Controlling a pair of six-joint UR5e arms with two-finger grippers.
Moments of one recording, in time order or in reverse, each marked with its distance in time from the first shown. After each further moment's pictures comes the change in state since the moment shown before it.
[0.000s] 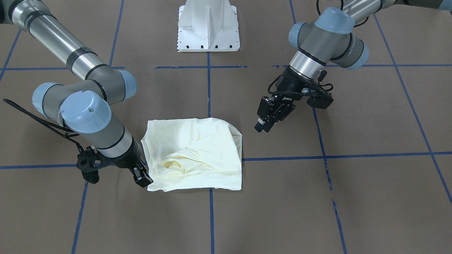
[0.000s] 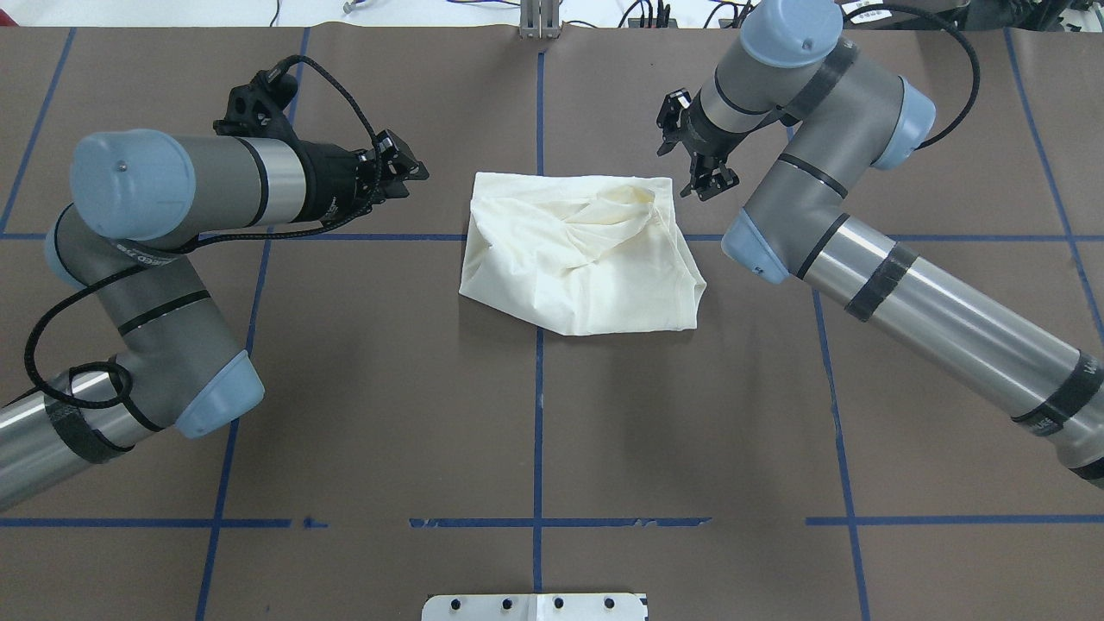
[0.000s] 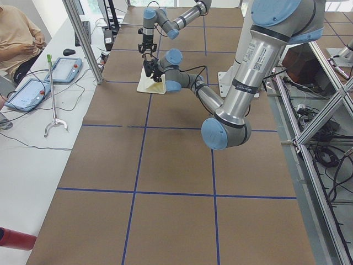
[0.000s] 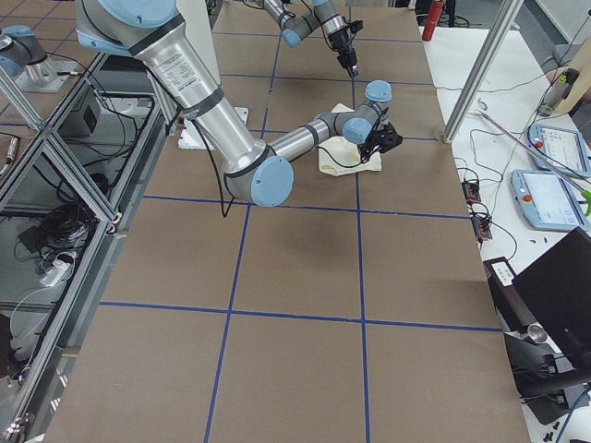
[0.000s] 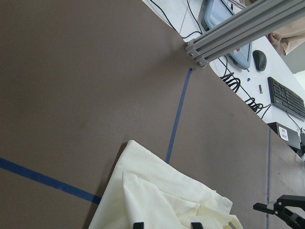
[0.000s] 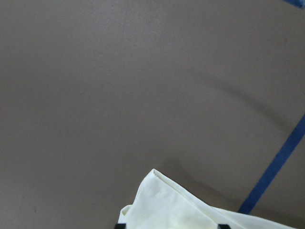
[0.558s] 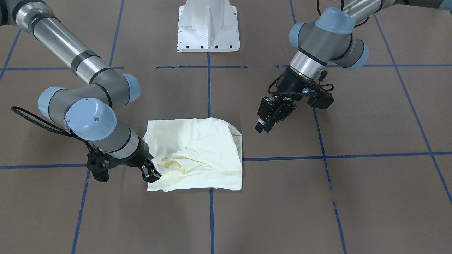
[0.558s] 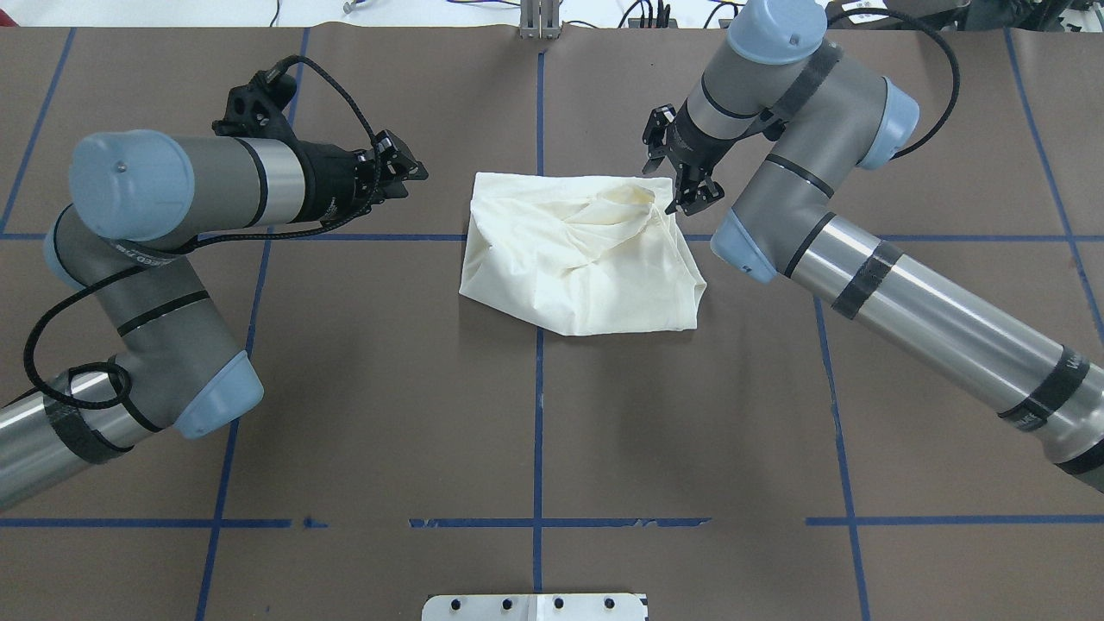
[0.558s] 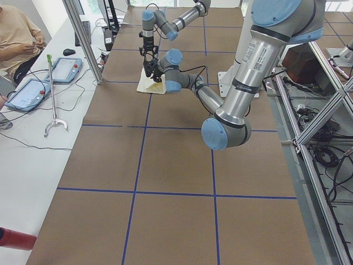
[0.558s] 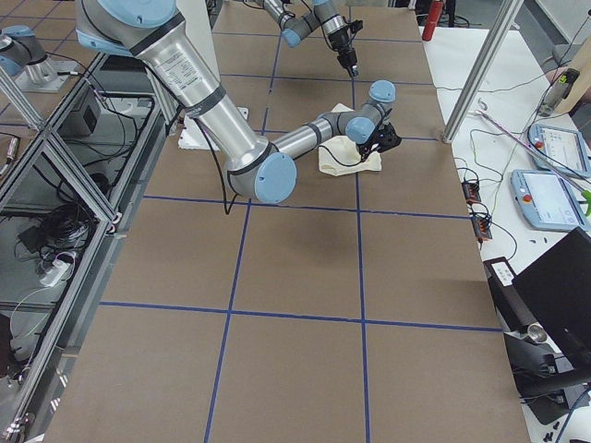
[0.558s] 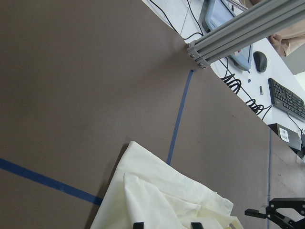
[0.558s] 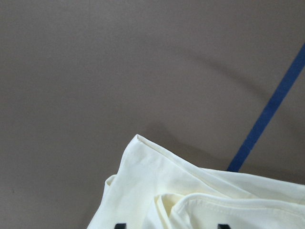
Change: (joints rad) left arm 0.000 0.002 0.000 -0.001 0.001 -0.001; right arm -0.011 0.027 -0.042 0.000 0.093 0.016
